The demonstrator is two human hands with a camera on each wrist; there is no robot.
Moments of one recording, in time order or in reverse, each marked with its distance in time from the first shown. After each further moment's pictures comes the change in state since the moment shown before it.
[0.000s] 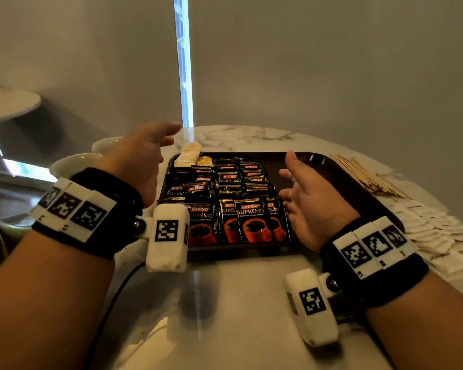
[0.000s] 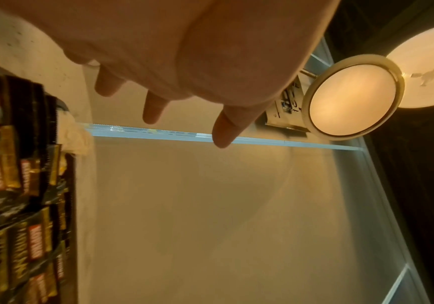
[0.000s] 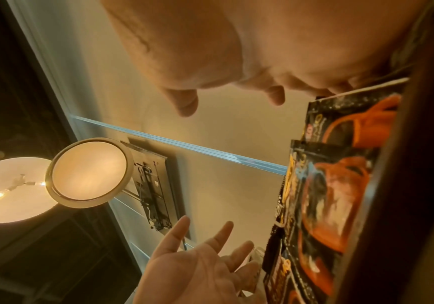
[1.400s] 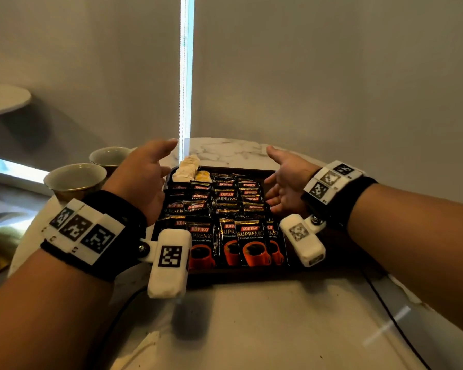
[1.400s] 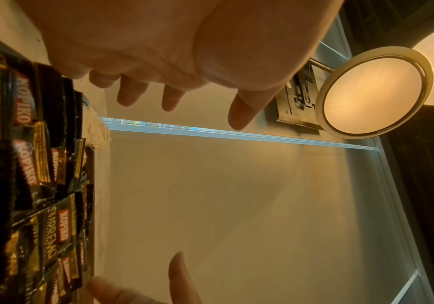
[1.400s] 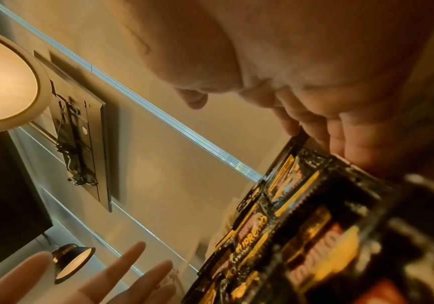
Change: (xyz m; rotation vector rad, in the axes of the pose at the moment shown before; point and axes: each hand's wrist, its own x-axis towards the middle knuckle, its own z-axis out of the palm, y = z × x) left_hand 0.001 0.000 -0.001 -0.289 -0.039 -0.014; right_hand 0.111 -0.056 -0.003 -0.235 0.035 0.362
